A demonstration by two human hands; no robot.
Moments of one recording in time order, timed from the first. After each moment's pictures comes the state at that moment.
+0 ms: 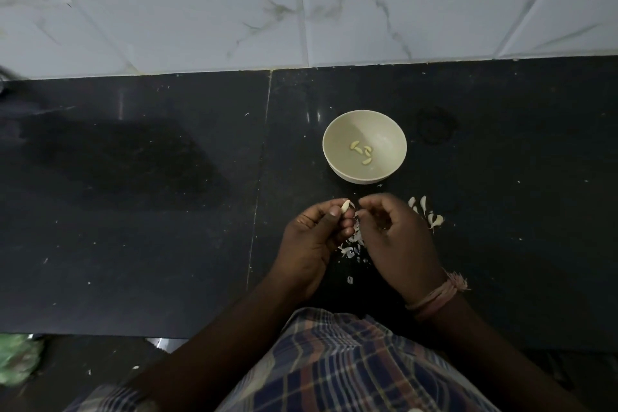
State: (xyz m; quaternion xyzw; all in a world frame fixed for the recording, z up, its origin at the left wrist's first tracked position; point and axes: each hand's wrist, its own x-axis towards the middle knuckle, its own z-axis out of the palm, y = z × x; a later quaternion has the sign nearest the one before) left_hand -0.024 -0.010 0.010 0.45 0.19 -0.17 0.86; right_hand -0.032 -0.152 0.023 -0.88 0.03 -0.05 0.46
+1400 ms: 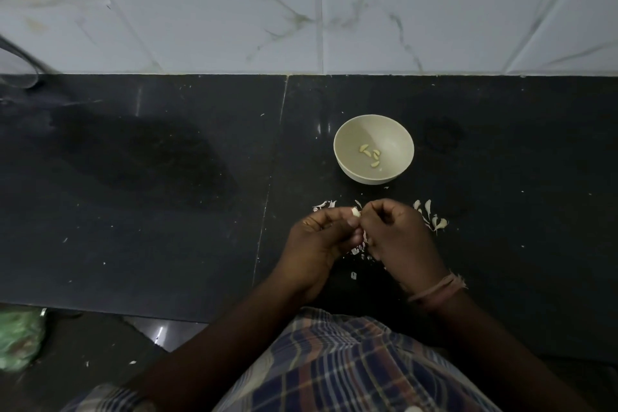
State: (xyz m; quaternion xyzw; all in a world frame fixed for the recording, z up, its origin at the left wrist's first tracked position) left_hand -0.046 -0.005 0.025 0.45 0.17 -0.18 0.86; right_hand -0.040 -0.143 0.048 -0.75 0.13 0.09 0.65
